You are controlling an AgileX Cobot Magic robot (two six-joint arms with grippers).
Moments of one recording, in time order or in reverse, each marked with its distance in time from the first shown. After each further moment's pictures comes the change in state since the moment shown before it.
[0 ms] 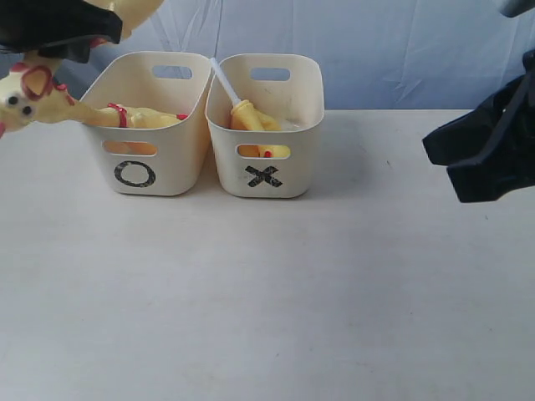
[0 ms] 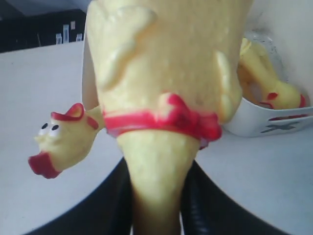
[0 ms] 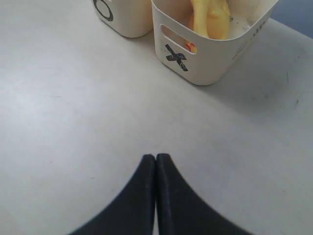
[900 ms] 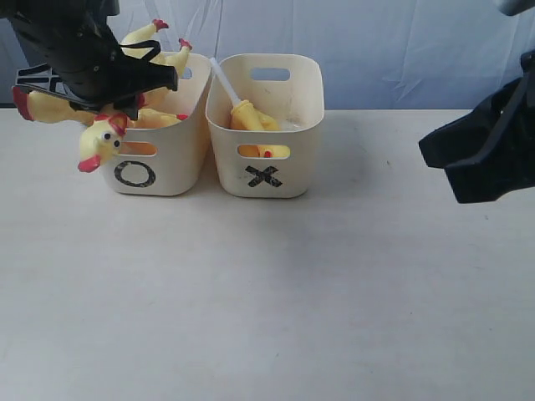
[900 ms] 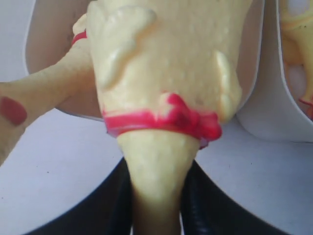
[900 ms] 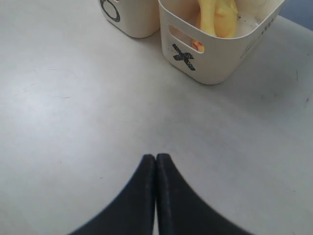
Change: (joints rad) left arm 0.009 0.331 -0.102 -0.011 0.011 -0.214; right arm 0.000 0.000 0.000 0.027 0.006 0.000
